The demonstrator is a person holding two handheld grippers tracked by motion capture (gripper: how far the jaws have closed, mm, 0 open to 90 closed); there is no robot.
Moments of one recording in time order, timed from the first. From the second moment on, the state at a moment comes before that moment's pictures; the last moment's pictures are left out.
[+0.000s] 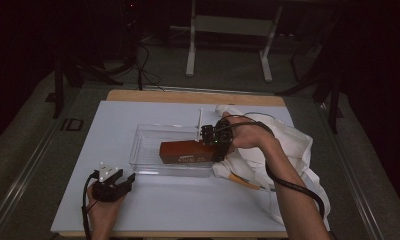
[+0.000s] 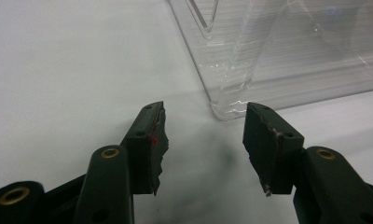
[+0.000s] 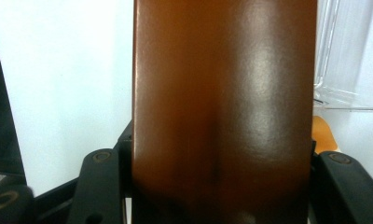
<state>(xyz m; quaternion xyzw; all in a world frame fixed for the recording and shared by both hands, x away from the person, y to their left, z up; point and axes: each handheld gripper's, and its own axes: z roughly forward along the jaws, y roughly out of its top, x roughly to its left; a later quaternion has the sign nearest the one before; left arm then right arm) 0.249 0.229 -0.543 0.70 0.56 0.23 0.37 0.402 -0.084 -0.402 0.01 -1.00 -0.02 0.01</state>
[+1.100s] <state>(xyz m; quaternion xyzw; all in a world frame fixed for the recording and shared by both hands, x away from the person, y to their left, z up) 0.249 0.229 -0.543 0.70 0.56 0.23 0.37 0.393 -0.061 -0.404 0.04 -1.00 -0.03 0.00</state>
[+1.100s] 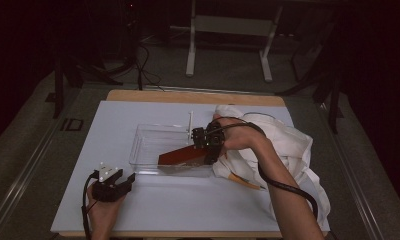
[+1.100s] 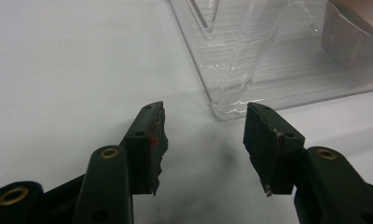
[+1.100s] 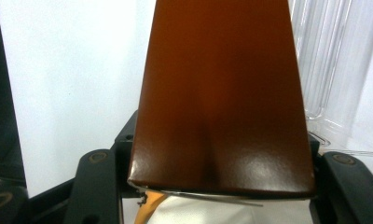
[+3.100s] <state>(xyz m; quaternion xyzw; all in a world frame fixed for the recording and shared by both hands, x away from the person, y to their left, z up) 0.250 0.229 -0.543 0.70 0.57 0.23 0.37 0.393 -0.063 -0.416 0.00 -1.00 -0.05 0.02</state>
